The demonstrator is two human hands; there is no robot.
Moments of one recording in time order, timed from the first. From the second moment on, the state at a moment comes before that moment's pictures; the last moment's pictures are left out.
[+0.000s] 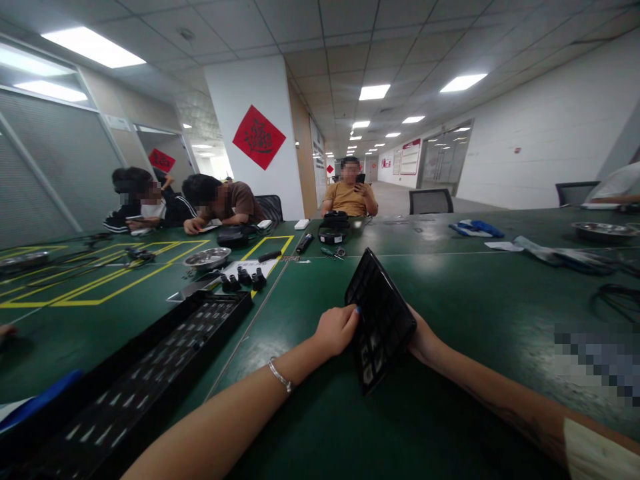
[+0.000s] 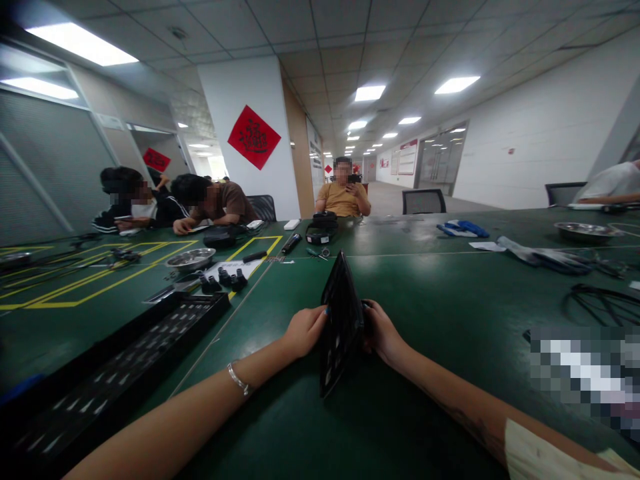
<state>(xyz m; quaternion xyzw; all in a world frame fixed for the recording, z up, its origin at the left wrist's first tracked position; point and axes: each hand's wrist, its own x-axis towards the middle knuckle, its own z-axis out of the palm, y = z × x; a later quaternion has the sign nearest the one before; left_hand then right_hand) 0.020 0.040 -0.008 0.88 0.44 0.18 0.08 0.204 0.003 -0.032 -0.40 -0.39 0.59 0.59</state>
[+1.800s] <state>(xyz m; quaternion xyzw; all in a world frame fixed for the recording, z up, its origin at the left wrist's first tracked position) 0.019 0.040 -0.009 0.88 0.43 0.18 0.08 0.203 0.003 -0.030 -0.41 -0.39 0.58 0.58</state>
